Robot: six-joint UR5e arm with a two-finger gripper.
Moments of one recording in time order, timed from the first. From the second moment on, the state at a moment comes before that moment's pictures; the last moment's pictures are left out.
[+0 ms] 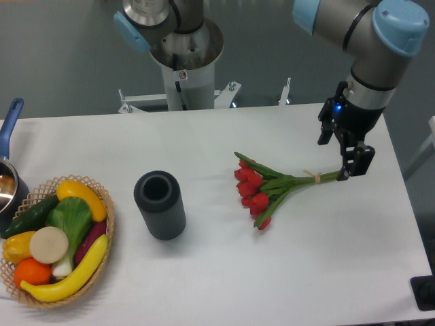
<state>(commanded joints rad) 2.79 -1.86 -1.41 -1.35 1.35 2.13</state>
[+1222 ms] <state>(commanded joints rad) 2.77 -1.86 -1.55 -1.30 1.33 1.90</state>
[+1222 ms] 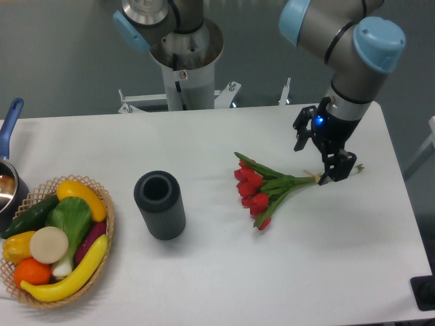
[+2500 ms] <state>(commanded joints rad) 2.74 -1.99 -1.77 -1.07 1.51 1.87</state>
